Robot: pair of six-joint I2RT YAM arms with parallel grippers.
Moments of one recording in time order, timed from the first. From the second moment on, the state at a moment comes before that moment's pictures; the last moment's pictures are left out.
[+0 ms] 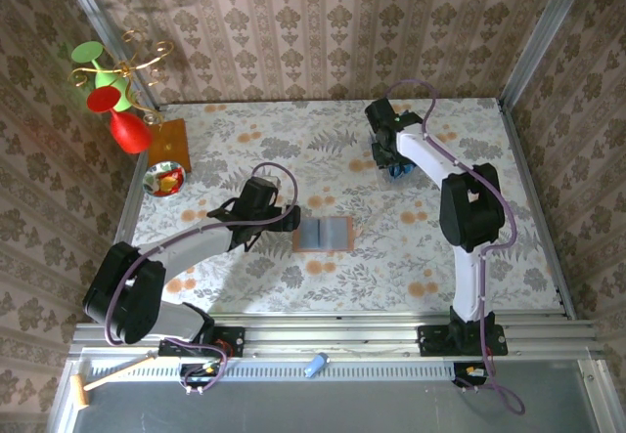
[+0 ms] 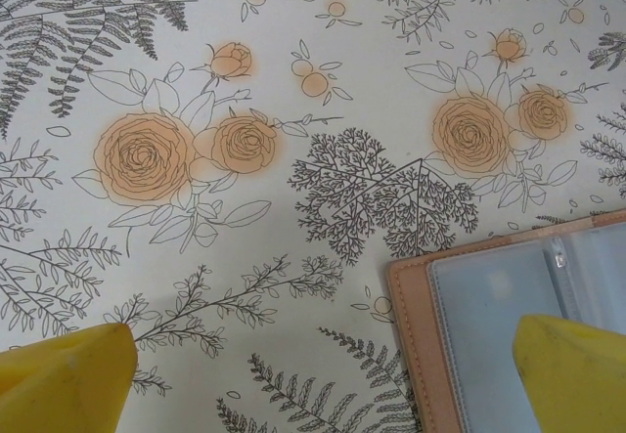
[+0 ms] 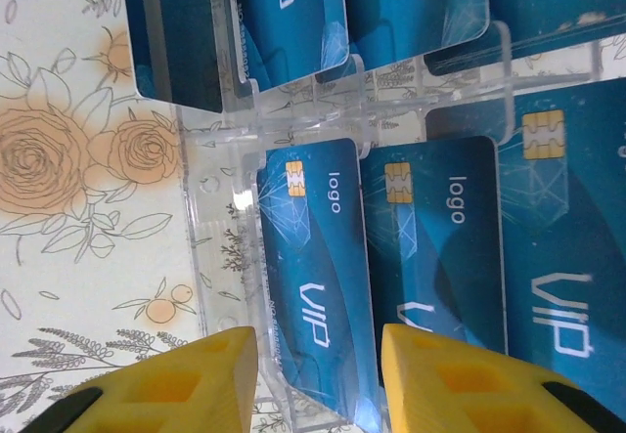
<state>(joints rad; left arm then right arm) -0.61 1.38 0.71 -0.19 -0.09 -0.37 0.31 2.08 1.75 -0.92 0.35 0.23</state>
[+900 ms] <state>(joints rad) -0.61 1.41 0.71 -0.19 -0.07 -0.35 0.29 2.11 1.77 -0.92 0.28 0.24</state>
